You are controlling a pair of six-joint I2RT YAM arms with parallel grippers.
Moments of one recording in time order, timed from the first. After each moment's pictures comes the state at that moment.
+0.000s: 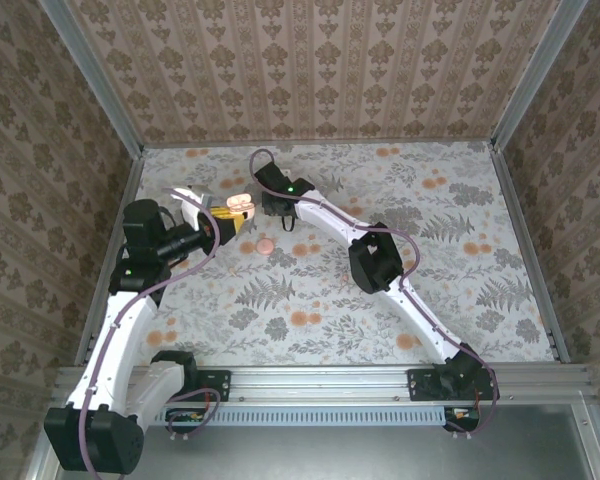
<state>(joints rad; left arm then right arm) -0.13 0.88 0.79 -0.21 0.83 -0.04 0.68 2.76 2.59 -0.78 0.23 0.58</state>
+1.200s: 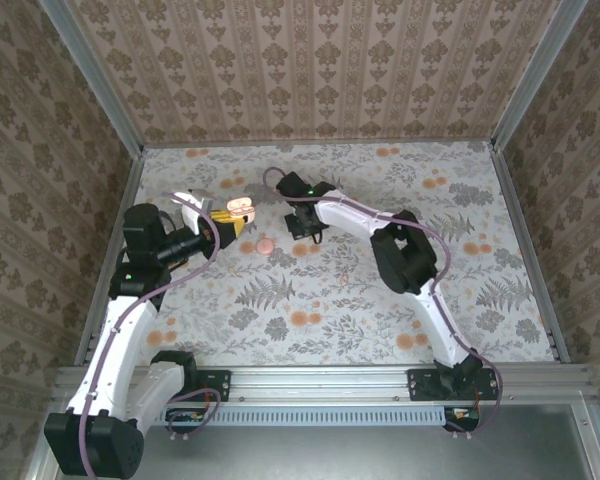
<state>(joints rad) -0.14 0.86 0.77 -0.21 0.83 -0.04 0.66 2.31 1.89 -0.80 0.09 0.32</state>
